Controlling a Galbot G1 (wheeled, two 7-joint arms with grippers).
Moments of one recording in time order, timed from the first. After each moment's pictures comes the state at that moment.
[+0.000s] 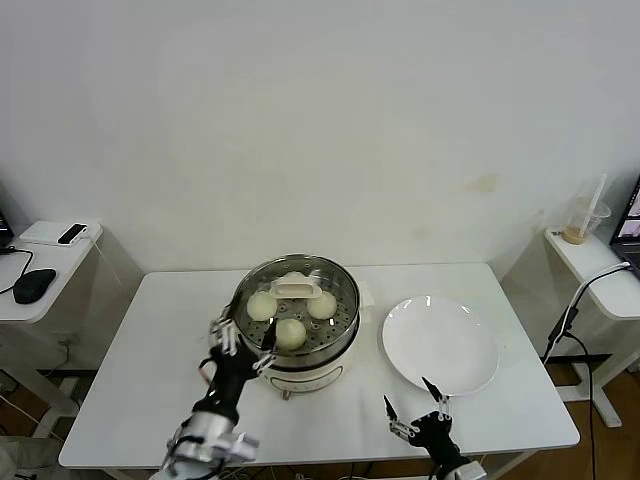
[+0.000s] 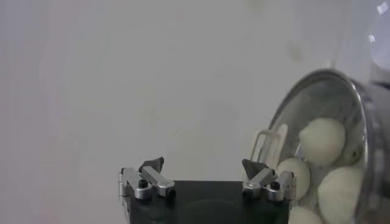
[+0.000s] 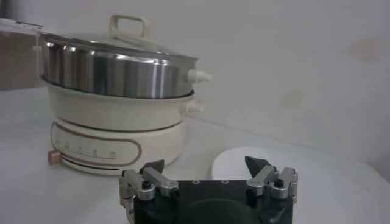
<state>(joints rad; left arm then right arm) 1.54 -1.37 -0.37 -2.23 0.80 0.06 -0.01 -1.65 1.40 0.54 1.92 -0.05 0.12 -0.24</state>
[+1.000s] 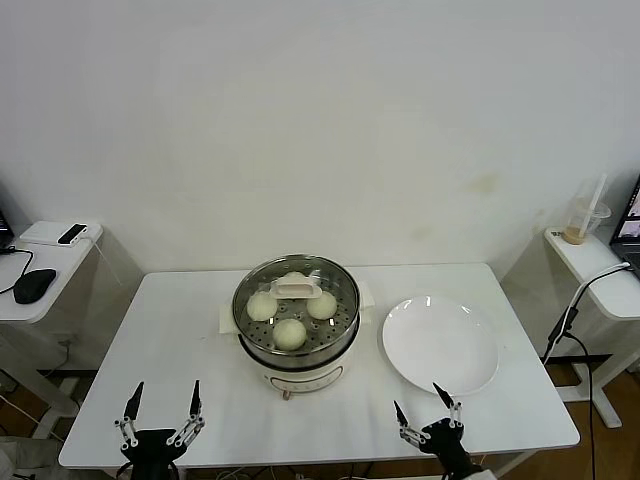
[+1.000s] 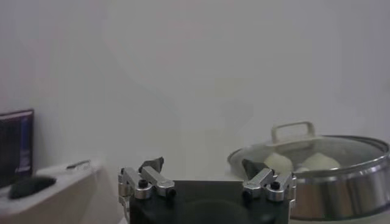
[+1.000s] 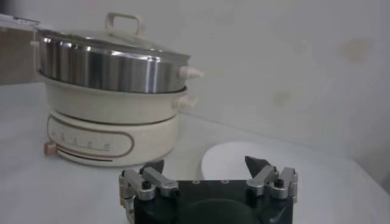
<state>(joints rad) 1.93 -1.44 -0.61 -2.19 -0.04 -0.28 -0.14 -1.69 1.38 0.57 1.93 -0.03 0.13 -0.22</state>
